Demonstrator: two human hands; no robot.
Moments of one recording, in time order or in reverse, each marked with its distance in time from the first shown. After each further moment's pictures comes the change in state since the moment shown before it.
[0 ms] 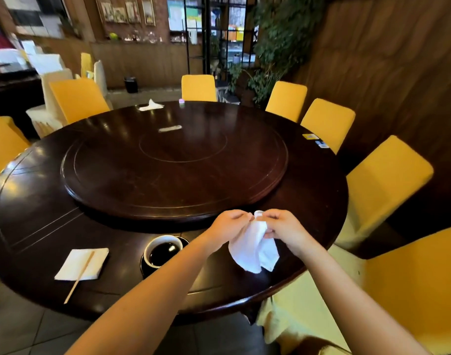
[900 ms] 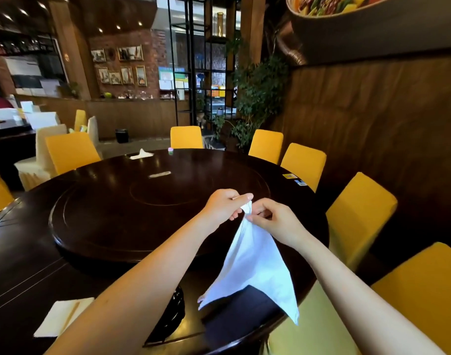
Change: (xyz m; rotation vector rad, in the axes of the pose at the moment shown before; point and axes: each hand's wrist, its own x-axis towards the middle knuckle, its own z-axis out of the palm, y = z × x) left_hand -0.009 0.125 -0.021 0.076 0.088 0.363; right_hand -0.031 -0.088 -0.037 -0.364 0.130 -0.526
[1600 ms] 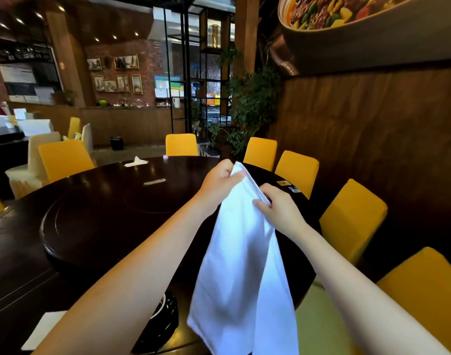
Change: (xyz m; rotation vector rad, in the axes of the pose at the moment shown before) left_hand 0.016 0.053 -0.009 -0.057 0.106 0.262; right_hand 0.023 -0.015 -0.028 -0.369 0.154 -0.125
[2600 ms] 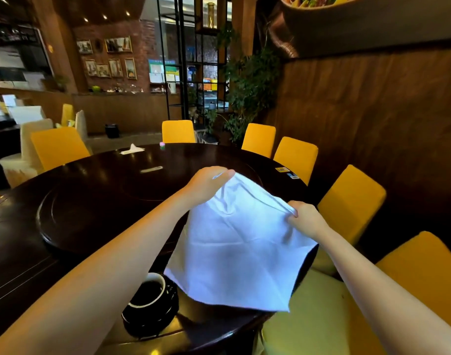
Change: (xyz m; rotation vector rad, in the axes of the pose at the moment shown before) left_hand -0.009 -0.031 -0.023 0.289 -0.230 0.027; right_hand -0.036 0.095 0.002 -0.166 -0.196 0.339
